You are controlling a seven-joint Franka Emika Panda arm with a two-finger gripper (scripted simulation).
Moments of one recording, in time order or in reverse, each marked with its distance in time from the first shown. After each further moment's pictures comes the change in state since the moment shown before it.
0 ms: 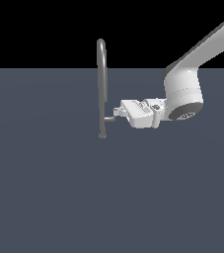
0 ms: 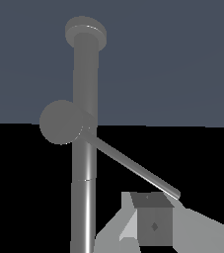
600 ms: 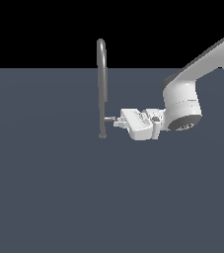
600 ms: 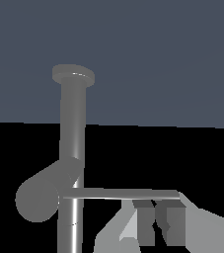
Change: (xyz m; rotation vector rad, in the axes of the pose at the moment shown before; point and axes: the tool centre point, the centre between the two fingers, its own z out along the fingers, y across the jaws) arm 0.037 0.011 0.000 -0.007 -0.005 -0.009
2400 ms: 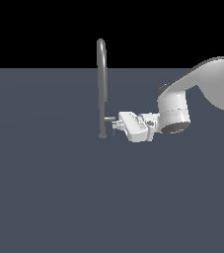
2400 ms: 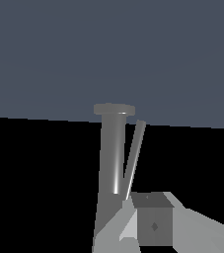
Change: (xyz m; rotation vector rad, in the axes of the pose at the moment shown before) arm 0.031 -0.036 -0.001 -0.036 -0.021 -0.022
